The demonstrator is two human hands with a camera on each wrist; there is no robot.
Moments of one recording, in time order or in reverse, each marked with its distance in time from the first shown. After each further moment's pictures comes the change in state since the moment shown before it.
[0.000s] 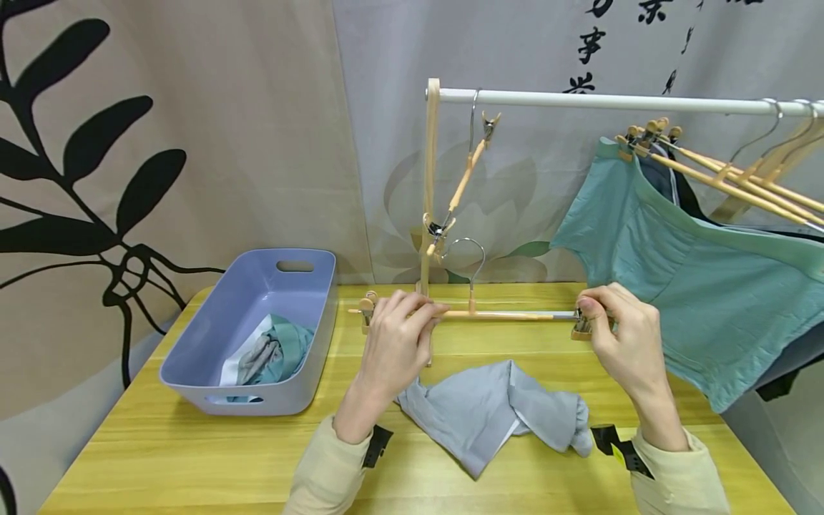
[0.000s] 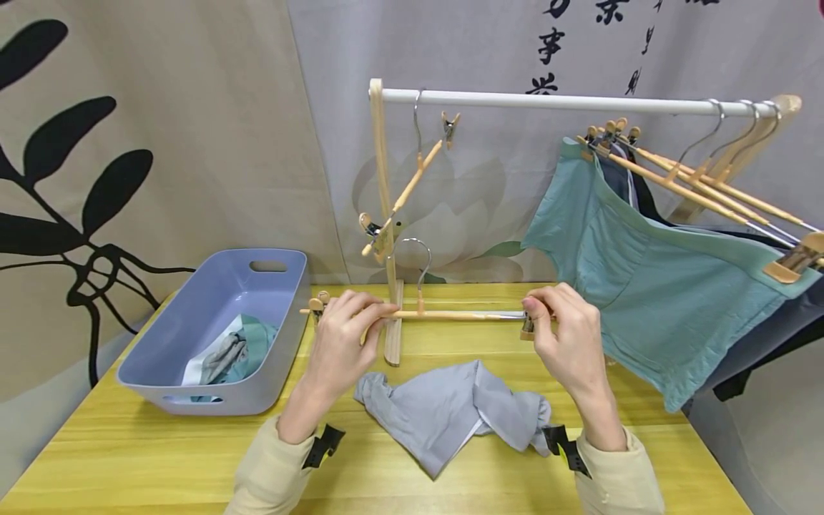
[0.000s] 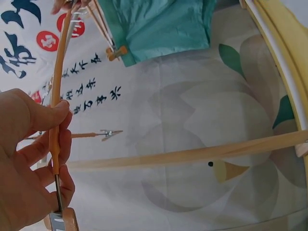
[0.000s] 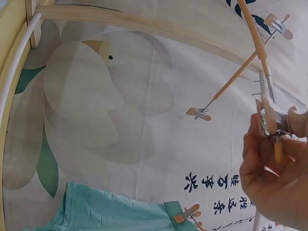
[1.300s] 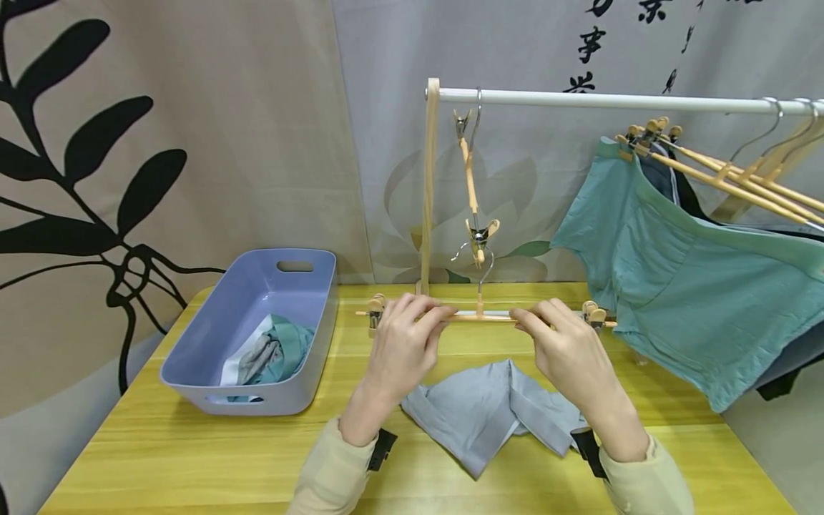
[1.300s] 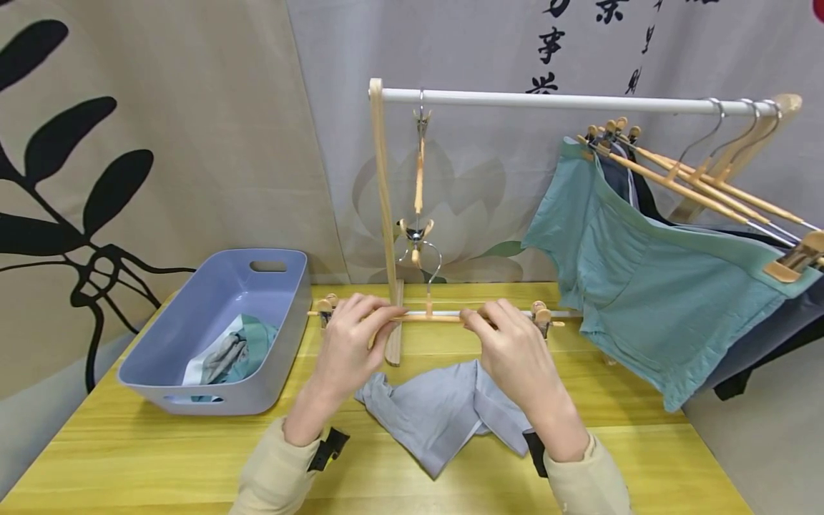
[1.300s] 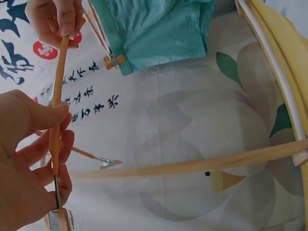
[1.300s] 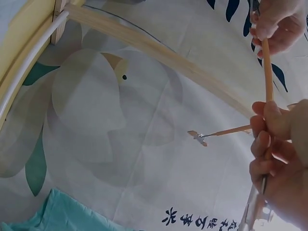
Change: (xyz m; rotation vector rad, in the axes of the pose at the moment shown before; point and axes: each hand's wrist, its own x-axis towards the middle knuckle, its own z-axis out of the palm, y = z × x) left_hand 0.001 0.007 0.005 0.003 -0.011 0.036; right_hand -0.008 -0.029 0.035 -0.132 -0.142 -0.415
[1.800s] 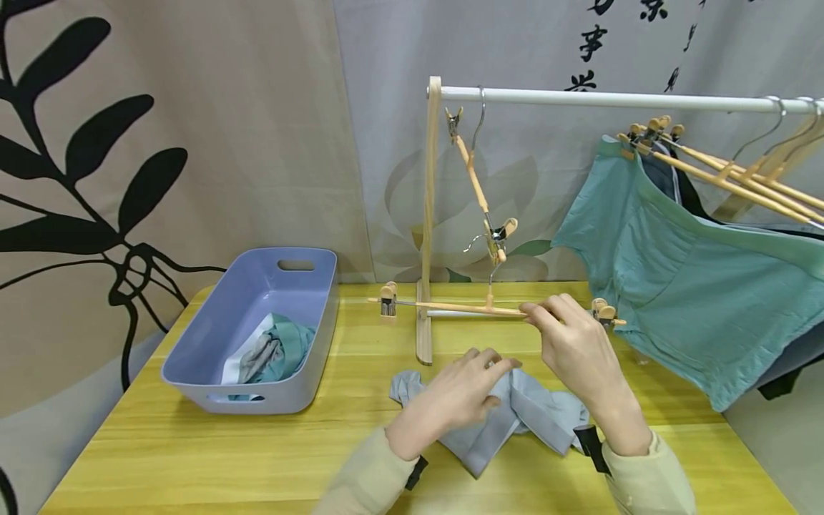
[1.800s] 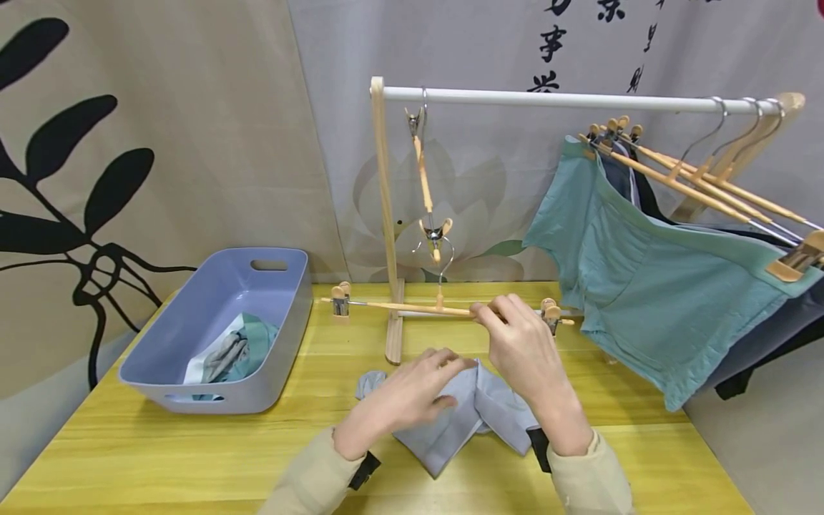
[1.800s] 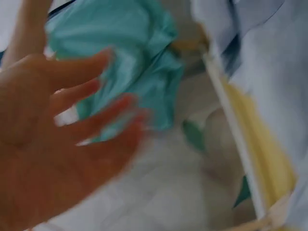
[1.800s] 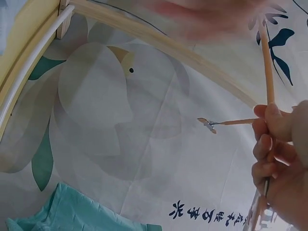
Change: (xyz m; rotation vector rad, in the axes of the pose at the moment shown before) left_hand -0.024 0.039 0.050 -0.027 -0.766 0.043; right_hand -0.001 0.006 -0.001 -0.031 0.012 0.042
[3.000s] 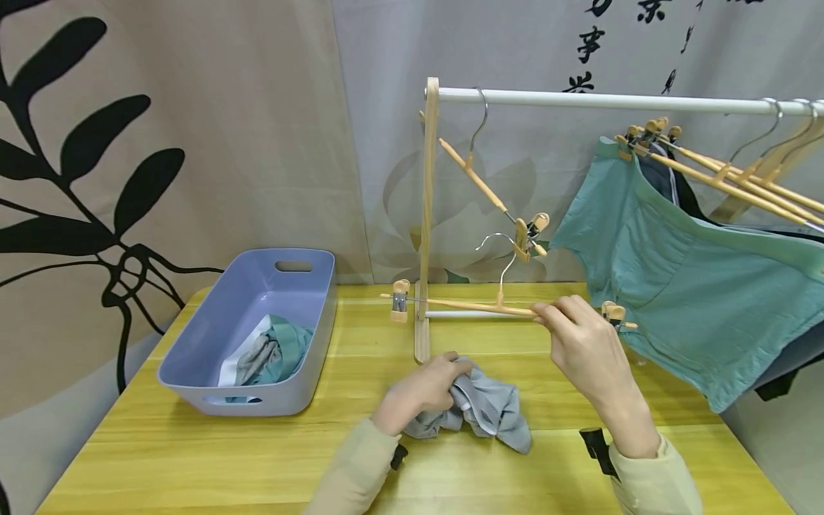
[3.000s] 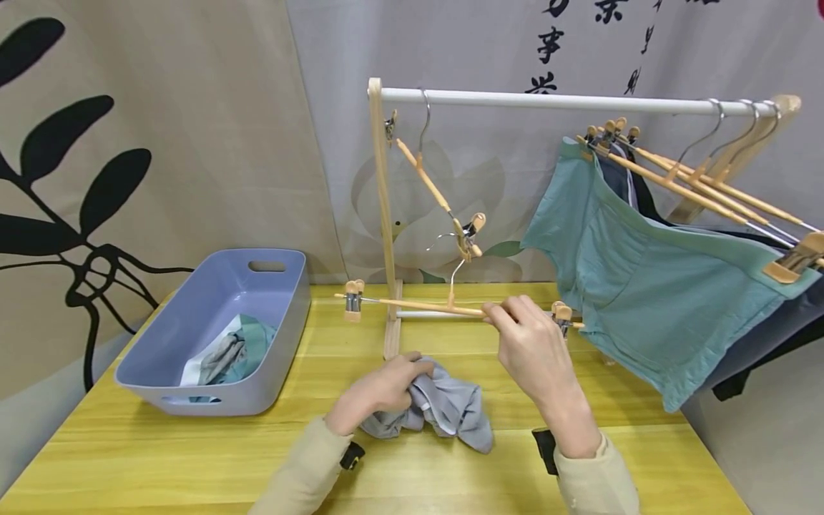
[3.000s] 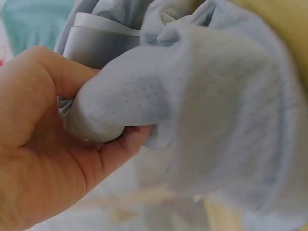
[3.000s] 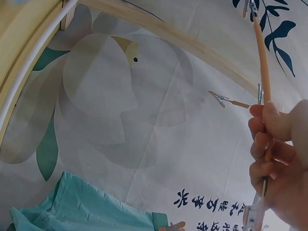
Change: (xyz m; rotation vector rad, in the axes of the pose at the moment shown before) left_hand -0.006 -0.054 0.036 -0.178 -0.258 -0.202; right_hand -0.007 0.010 -0.005 -0.029 0.003 0.039
